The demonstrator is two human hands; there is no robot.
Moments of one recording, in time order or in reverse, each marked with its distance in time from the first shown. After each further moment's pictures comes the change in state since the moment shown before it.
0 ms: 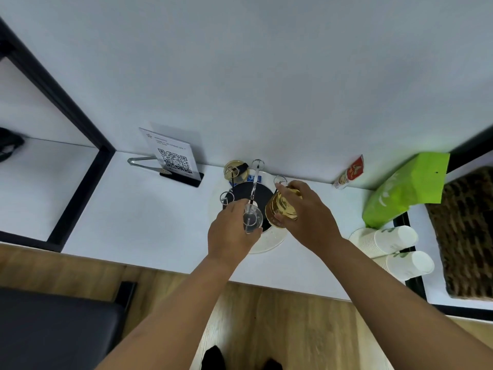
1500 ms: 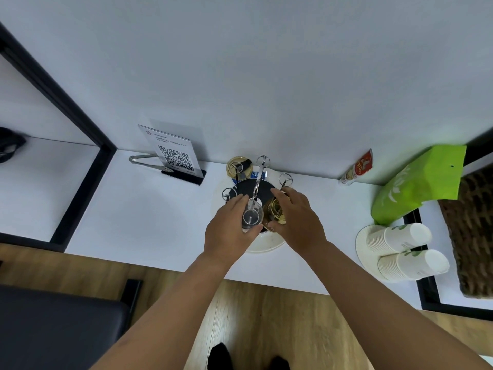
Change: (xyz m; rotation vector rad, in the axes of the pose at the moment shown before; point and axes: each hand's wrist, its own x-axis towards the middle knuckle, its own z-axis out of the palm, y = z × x) left_hand 0.009 -0.017 -0.002 0.050 -0.061 0.046; right_hand 0.005 -0.012 0.047 0.006 -0.092 0.121
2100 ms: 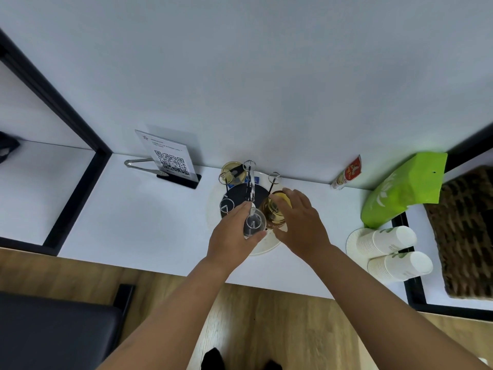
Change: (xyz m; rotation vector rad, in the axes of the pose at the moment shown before) left_hand -0.007 0.016 0.006 -0.180 -0.092 -0.013; right_hand -0.011 0.006 -0.029 -0.149 -0.025 -0.071
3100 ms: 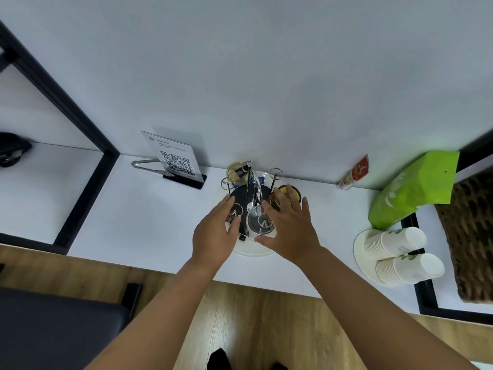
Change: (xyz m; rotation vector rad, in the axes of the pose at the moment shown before) left_hand -0.003 -0.025 -0.028 0.016 0.177 -0.045; right_hand 0.006 -0.021 0.020 -0.076 -0.073 -0.051
